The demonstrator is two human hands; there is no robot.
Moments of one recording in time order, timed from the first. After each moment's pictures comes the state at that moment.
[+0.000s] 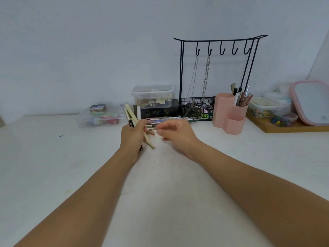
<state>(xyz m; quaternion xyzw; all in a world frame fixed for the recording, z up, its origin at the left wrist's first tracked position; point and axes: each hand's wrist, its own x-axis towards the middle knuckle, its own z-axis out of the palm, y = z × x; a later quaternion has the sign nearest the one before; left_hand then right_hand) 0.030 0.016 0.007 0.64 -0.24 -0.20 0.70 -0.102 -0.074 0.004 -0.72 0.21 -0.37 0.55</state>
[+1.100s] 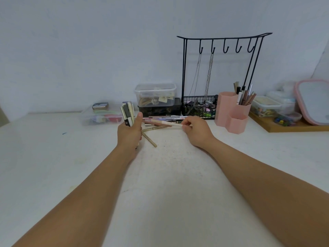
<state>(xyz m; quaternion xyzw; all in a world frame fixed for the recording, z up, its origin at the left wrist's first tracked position) 0.045 0.021 0.004 0.64 -0.23 -0.19 0.71 -0.125 -0.131 -0.003 -0.86 0.35 -0.32 0.21</state>
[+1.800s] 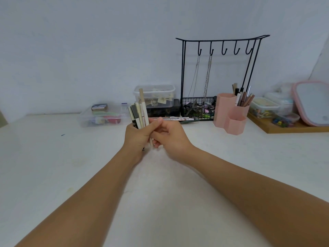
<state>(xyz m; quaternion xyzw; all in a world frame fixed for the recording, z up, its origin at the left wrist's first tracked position) 0.016 0.024 0.009 0.52 -0.33 -0.27 0.74 -0.088 -0.044 0.006 -0.72 0.12 -0.36 0.58</state>
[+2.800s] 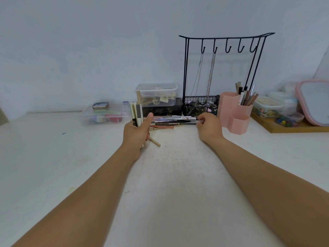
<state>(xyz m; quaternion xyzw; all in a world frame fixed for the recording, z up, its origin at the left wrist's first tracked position) 0.041 0.012 0.002 0.63 -0.28 -0.21 0.69 -0.136 -0.159 -0.008 -0.78 0.45 -0.38 0.21</state>
